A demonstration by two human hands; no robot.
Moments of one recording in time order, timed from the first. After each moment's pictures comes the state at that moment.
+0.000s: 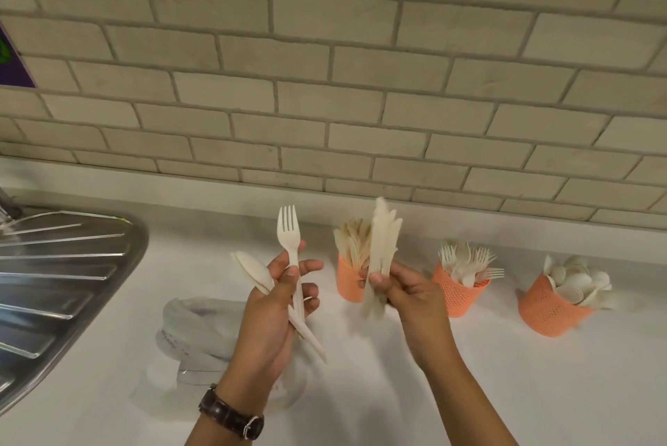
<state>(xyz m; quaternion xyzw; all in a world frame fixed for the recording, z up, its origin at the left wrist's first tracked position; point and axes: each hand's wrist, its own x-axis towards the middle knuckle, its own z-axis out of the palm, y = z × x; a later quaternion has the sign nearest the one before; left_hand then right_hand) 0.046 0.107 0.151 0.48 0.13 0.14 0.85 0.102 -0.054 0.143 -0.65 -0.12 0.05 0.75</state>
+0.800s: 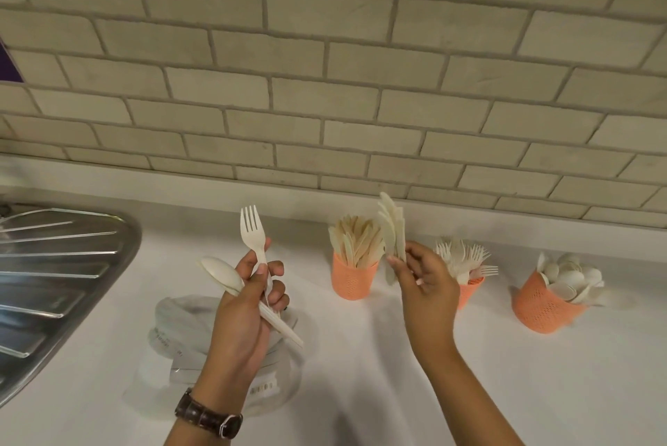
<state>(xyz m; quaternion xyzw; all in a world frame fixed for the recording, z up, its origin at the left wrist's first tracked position) 0.042 0.122 0.151 0.44 0.13 0.17 0.87 0.115 -0.059 0.141 -0.73 -0.09 -0.18 0.65</state>
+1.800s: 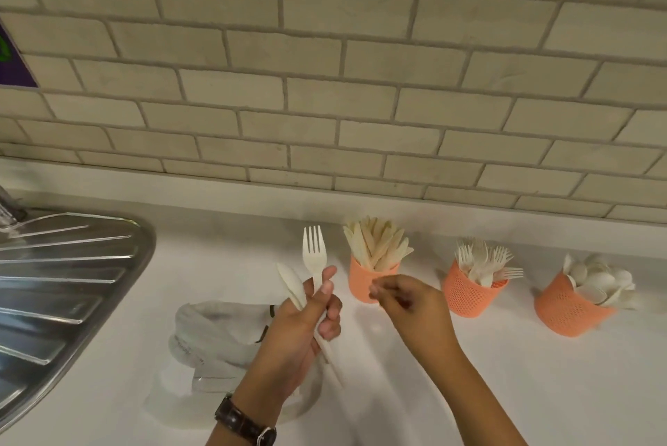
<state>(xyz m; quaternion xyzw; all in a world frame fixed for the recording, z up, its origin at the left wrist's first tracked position) 0.043 0.112 0.140 0.49 0.12 0.02 0.86 0.110 -0.043 0.122 -0.86 -0.13 -0.01 0.49</state>
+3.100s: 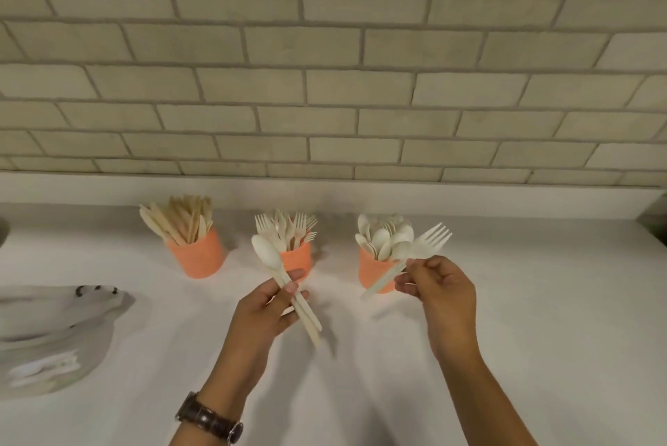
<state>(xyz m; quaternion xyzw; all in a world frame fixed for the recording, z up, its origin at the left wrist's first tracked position) 0.083 -0.203 0.129 0.62 0.19 0.07 0.76 0.145 -0.401 0.138 -0.65 0.09 -0.06 0.76</state>
